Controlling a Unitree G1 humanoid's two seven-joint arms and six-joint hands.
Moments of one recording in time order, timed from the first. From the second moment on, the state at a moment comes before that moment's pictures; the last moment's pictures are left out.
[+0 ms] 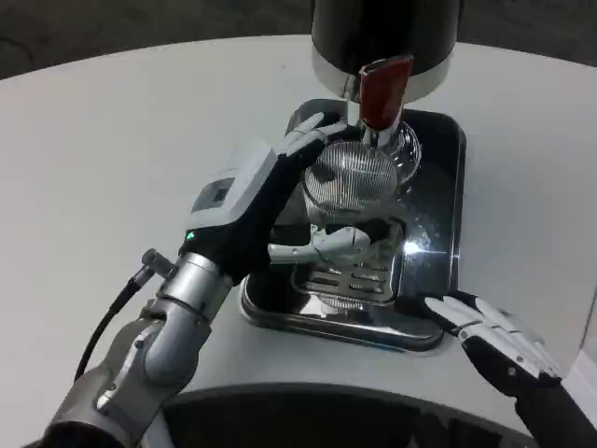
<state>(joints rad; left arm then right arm) -0.74 0.32 -0.23 0.72 0.55 -0.57 0.24 0.67 -0.25 -0.03 -0.95 -0.45 -0.23 0.25</state>
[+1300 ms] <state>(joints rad) -0.73 0.31 -0.21 0.76 0.40 -0.66 0.14 0.67 -0.25 -0.02 -0.95 -0.45 -0.24 0.24</state>
